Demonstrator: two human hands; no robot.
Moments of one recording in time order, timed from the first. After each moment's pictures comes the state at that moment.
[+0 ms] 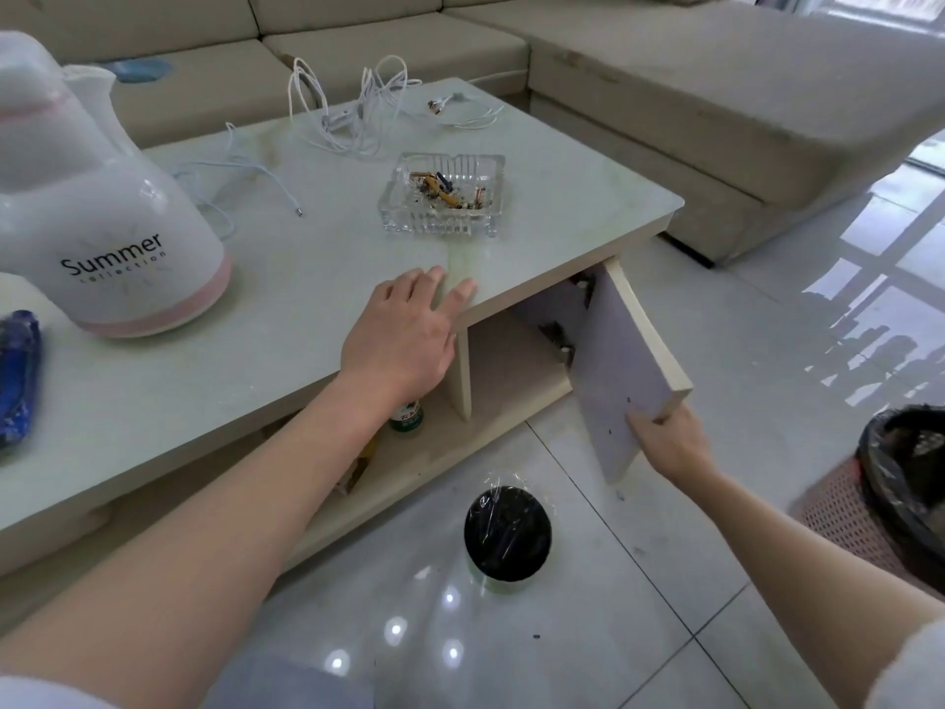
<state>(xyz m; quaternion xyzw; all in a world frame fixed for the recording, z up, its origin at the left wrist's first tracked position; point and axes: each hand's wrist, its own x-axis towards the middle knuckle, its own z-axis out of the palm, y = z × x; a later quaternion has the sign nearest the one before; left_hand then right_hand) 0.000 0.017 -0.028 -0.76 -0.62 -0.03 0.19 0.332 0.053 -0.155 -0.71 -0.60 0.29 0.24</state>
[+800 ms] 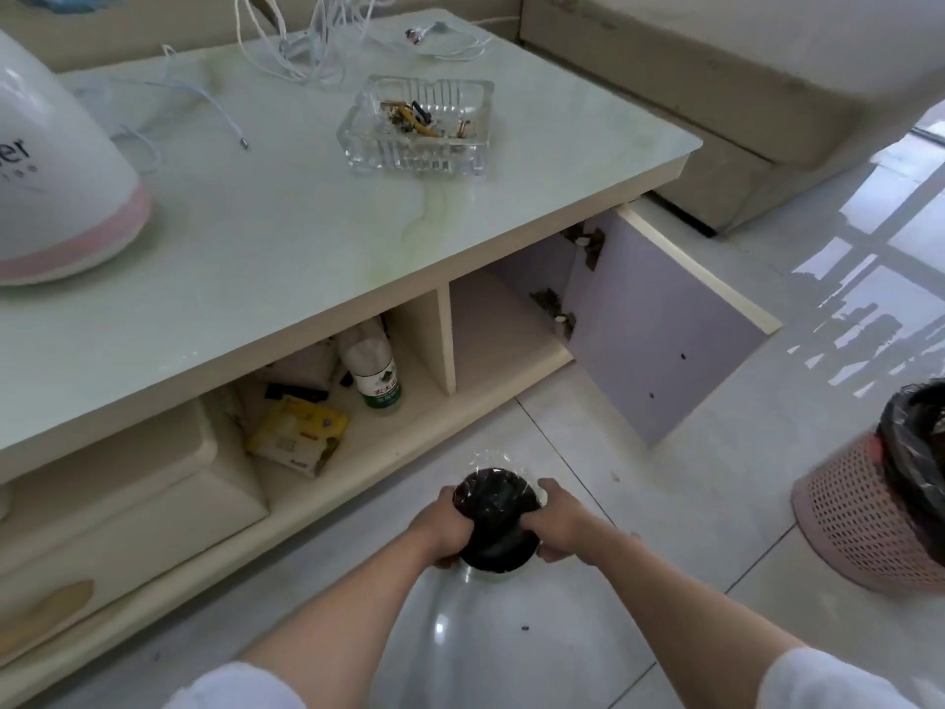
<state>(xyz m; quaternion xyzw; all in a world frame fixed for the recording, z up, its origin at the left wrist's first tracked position) 0.071 -0.059 -0.282 -0.43 -0.73 -0.04 -0.52 0.252 -0.017 -0.273 -0.66 -0.48 0.57 -0.04</state>
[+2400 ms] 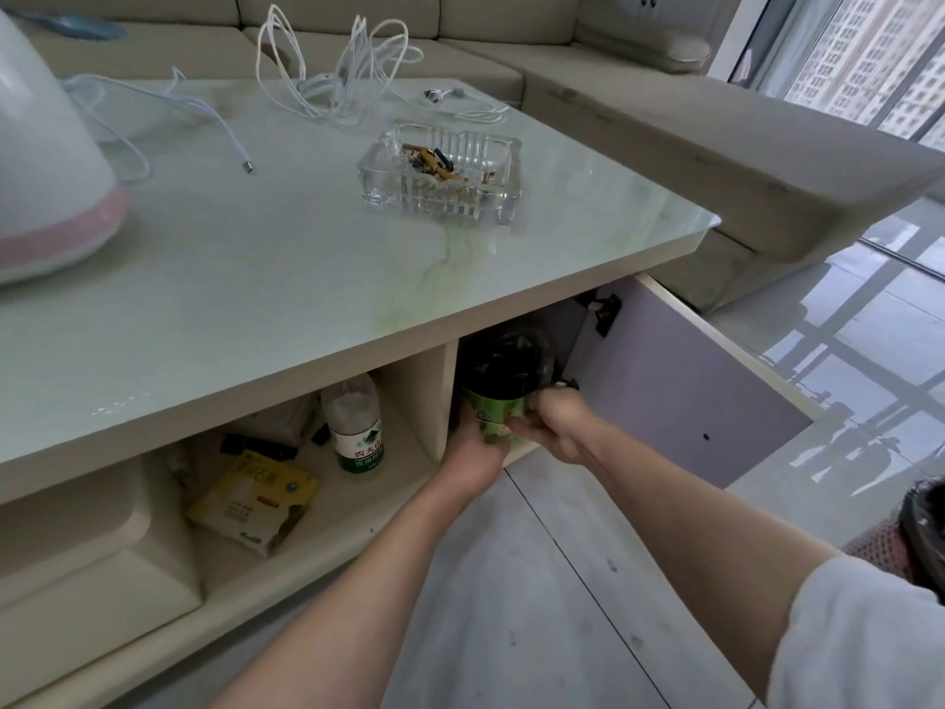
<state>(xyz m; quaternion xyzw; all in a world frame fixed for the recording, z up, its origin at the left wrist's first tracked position) 0.081 0.079 -0.237 -0.46 -0.62 -0.43 -0.46 0.194 0.159 -0.205 -0.60 -0.35 0.66 0.31</state>
